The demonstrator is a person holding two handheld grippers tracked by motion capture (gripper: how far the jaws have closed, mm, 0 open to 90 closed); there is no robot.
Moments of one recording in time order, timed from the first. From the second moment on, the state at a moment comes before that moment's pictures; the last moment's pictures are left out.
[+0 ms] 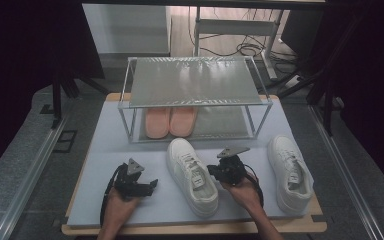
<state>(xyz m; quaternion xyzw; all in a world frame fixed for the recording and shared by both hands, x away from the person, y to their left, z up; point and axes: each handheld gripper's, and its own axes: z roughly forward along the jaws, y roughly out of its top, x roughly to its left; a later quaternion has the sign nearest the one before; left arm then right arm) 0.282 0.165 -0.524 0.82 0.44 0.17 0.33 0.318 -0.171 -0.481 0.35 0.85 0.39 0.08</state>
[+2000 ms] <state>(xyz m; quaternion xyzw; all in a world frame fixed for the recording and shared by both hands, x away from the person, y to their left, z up) 0.282 0.165 -0.524 0.82 0.44 0.17 0.33 0.303 -0.183 -0.459 0.43 0.81 0.40 -0.06</state>
